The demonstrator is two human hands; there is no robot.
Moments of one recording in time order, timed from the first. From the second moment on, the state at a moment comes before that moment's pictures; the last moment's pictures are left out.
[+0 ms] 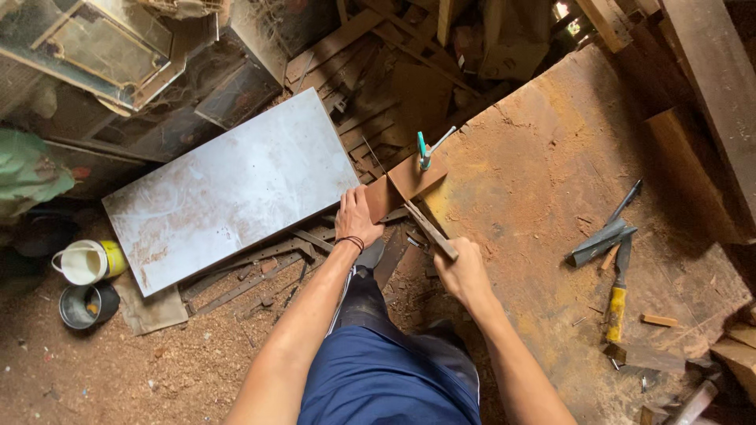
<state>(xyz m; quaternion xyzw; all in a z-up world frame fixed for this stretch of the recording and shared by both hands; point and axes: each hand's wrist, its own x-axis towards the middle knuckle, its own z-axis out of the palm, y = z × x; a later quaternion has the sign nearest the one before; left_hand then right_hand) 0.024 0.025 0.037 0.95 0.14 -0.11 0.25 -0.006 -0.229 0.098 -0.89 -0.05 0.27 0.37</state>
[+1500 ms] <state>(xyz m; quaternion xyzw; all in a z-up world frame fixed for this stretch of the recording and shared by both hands) 0.069 0.077 0.052 0.89 0.01 -0.29 0.34 0.064 -0.164 0.223 -0.94 0.03 0.29 0.19</state>
